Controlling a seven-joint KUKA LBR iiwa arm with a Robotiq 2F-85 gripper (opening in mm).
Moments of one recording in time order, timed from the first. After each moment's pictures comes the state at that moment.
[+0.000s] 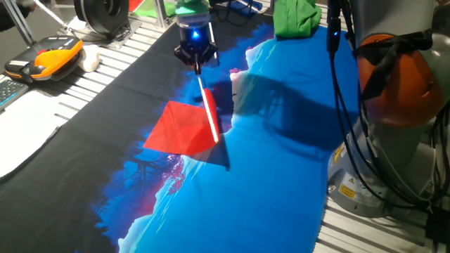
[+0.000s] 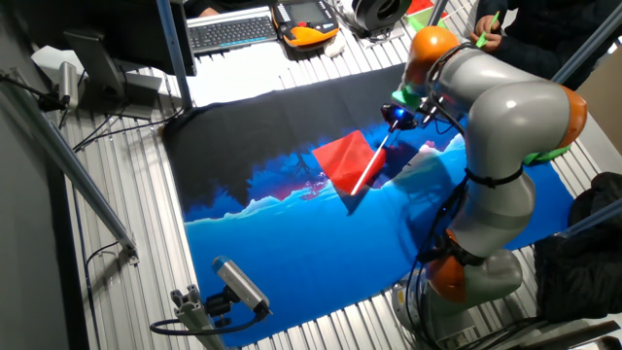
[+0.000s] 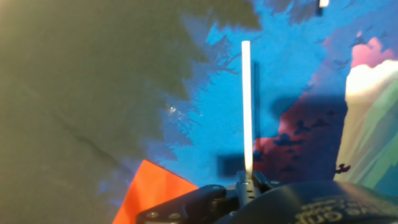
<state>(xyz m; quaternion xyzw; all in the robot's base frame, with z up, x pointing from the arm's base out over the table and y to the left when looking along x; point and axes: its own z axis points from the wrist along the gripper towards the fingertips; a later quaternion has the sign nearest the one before) 0.544 -0.101 0.123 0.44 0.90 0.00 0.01</state>
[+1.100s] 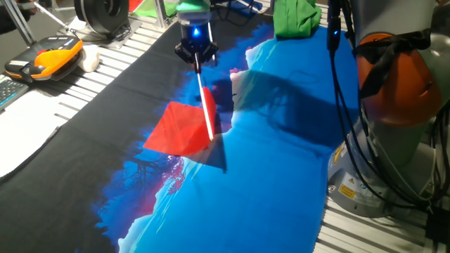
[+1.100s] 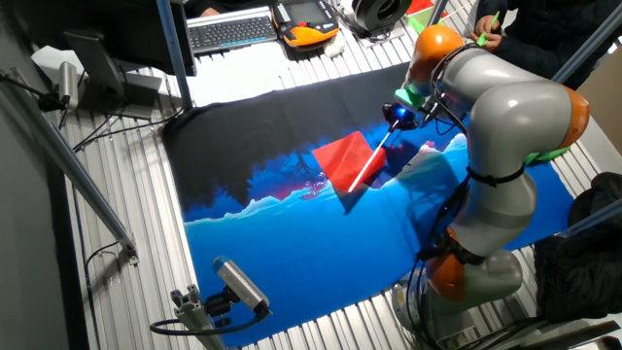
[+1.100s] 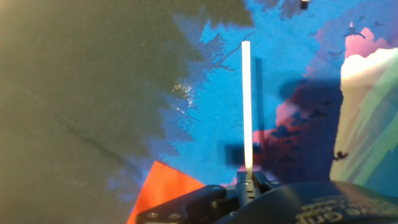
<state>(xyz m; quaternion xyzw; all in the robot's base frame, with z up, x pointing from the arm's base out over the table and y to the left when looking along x) 0.539 -0.102 0.144 0.47 0.88 0.05 -0.01</state>
